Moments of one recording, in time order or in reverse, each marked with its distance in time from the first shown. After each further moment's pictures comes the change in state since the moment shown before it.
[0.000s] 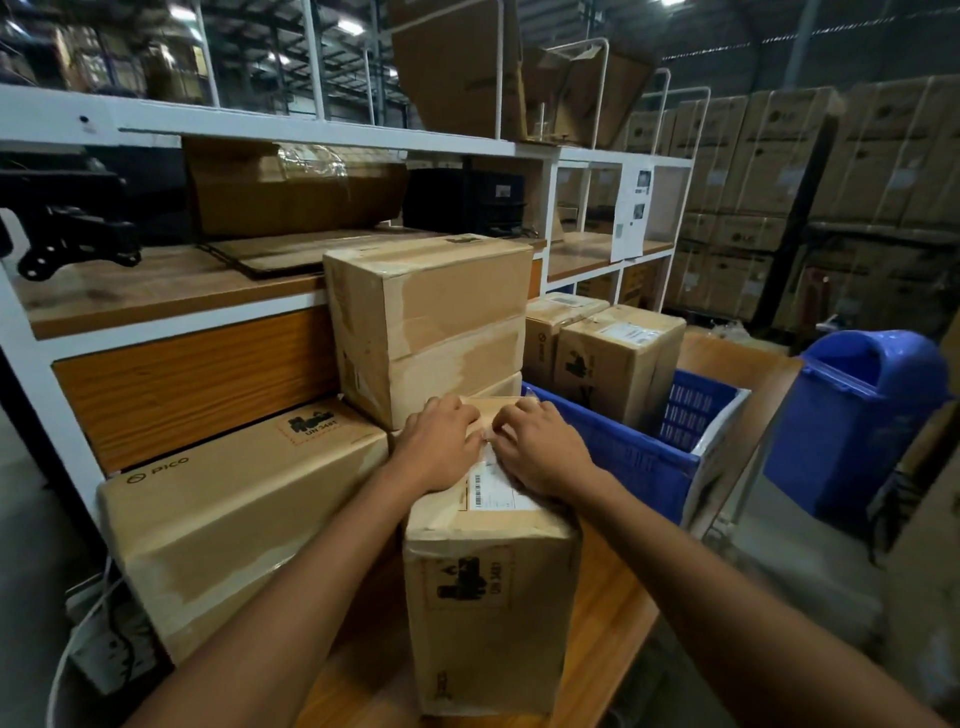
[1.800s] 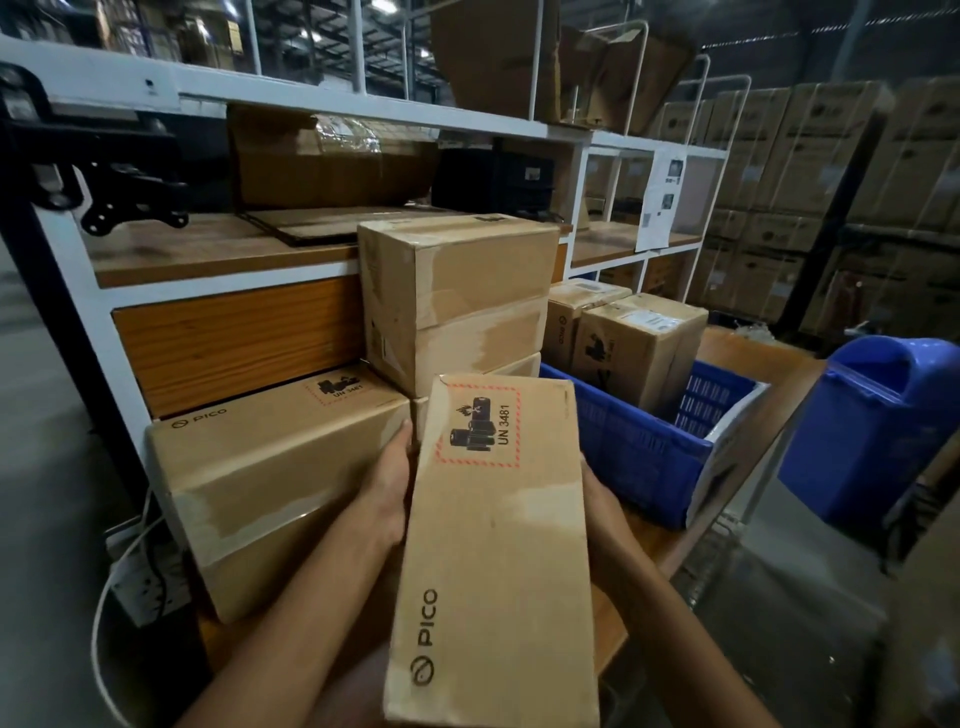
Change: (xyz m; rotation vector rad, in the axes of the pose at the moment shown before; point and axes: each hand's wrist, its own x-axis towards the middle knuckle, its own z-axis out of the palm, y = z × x) left_hand -0.099 -0.013 0.010 -1.734 -0.063 -0.808; right_hand -0.116 -0.013 0.017 1.348 0.051 0.534
